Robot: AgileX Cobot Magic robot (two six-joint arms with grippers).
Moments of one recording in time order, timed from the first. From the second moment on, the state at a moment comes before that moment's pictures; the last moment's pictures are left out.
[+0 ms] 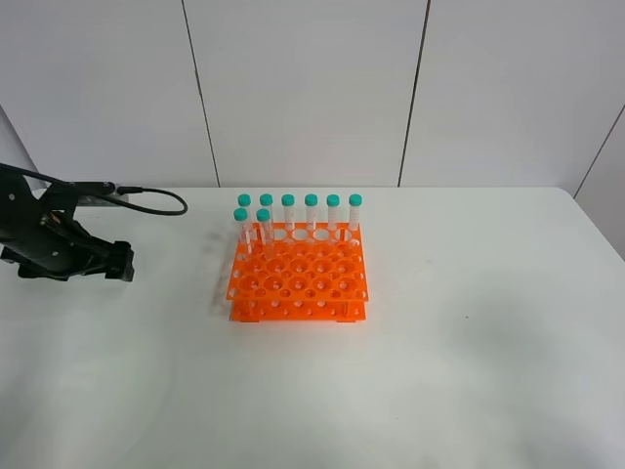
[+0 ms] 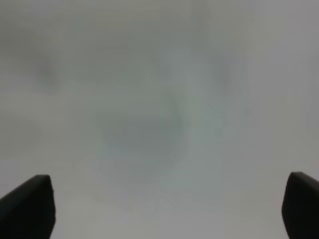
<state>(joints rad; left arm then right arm) 0.06 1.80 -0.93 0.03 0.32 0.03 -0.09 -0.01 -0.50 0.04 1.03 0.00</state>
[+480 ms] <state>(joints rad) 0.06 1.67 -0.97 0.13 1.12 0.02 -0.09 -0.01 -0.50 0.04 1.03 0.00</state>
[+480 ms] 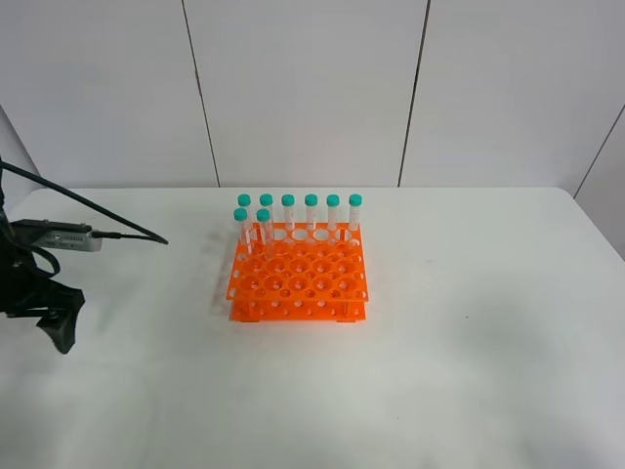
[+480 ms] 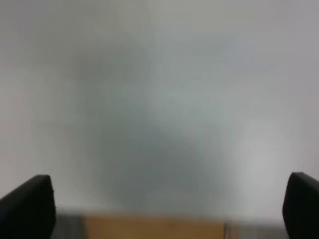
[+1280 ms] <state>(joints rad) 0.06 1.20 -0.97 0.05 1.21 -0.08 -0.09 -0.01 -0.50 0.04 1.03 0.00</state>
